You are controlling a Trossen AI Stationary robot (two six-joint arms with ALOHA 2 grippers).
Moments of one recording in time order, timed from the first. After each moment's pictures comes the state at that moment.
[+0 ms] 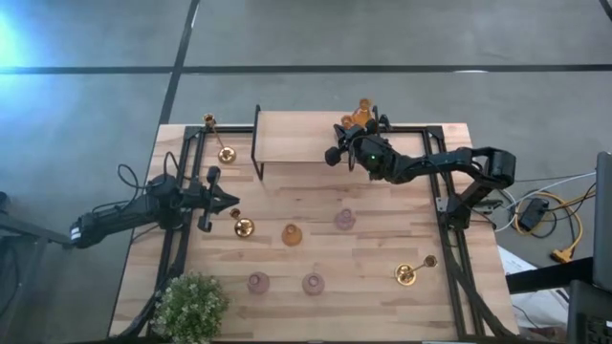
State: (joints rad) left arm 0.29 0.04 0.01 0.10 0.36 -0.02; right arm -0.34 1.61 0.78 0.72 0.60 0.00
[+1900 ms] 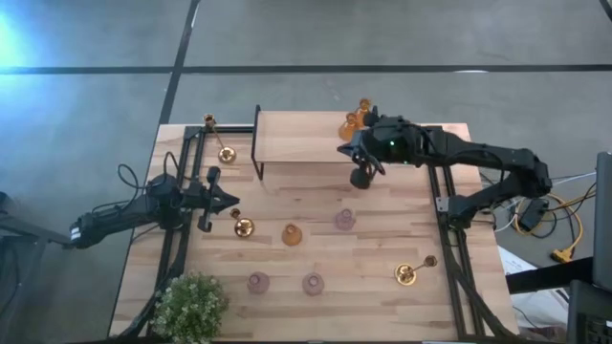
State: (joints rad) left arm 0.29 0.04 0.01 0.10 0.36 -0.02; right arm -0.17 1.32 1.37 -0.59 0.18 -0.16
